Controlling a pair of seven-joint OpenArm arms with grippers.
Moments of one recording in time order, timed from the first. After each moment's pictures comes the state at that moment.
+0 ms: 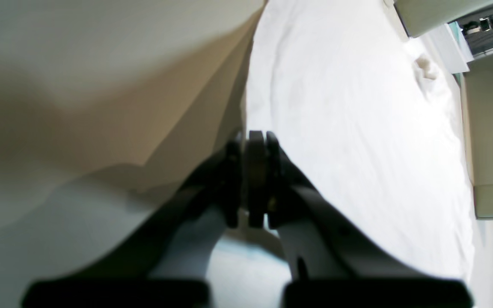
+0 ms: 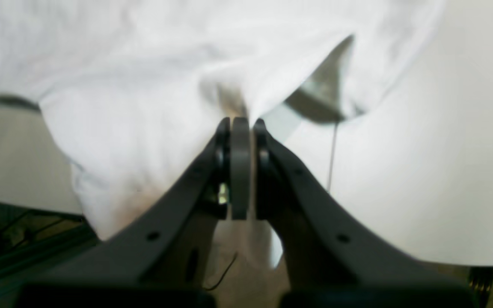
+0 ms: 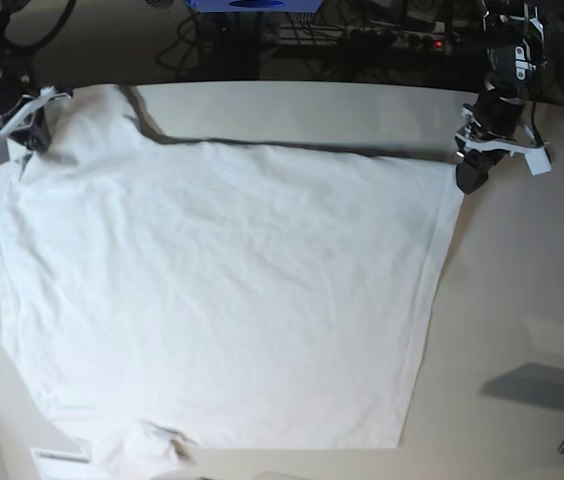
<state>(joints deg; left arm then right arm) 35.0 -22.0 -18.9 104.7 -66.1 -1.0 20.1 -27.3 5.1 41.1 111.1 28.9 40.6 -53.9</state>
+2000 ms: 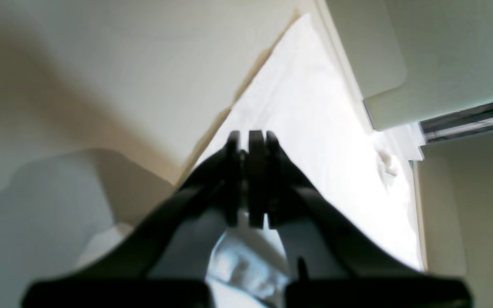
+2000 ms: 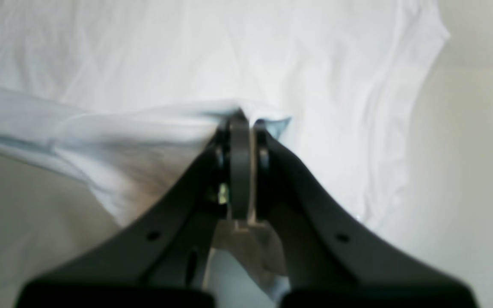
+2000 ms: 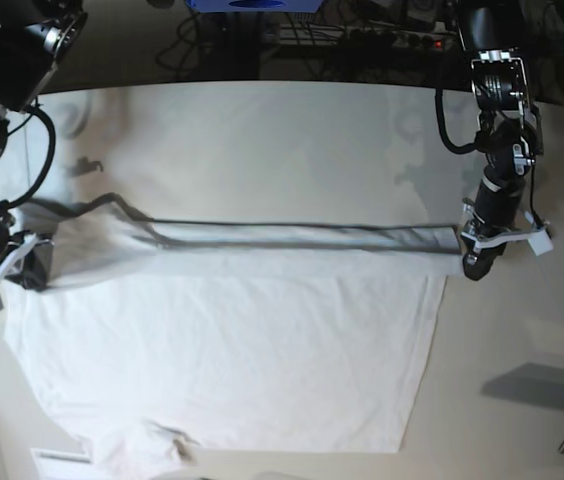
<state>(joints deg) 7.3 -18.7 -16.9 85.1 -66.4 1.2 20.3 7.4 13.3 32.9 89.6 28.6 40.8 -62.7</state>
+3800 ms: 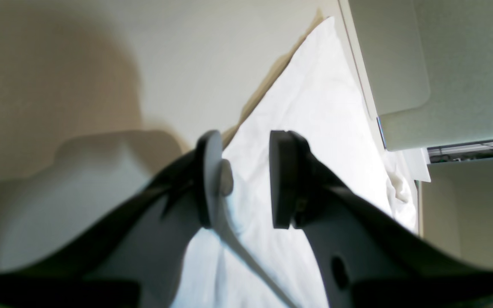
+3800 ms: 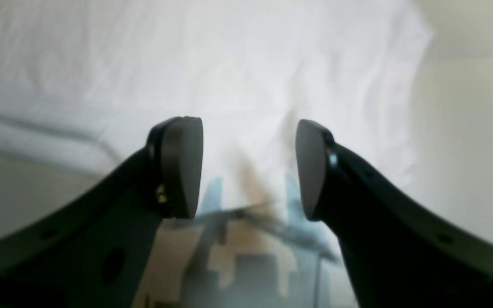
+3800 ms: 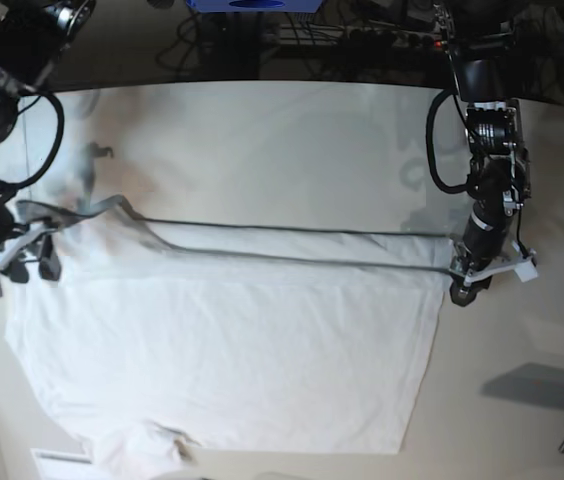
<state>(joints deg) -4.7 -17.9 -13.5 70.1 -65.7 1.4 19.8 0.0 8.9 33.2 102.3 29.7 36.1 -63.5</state>
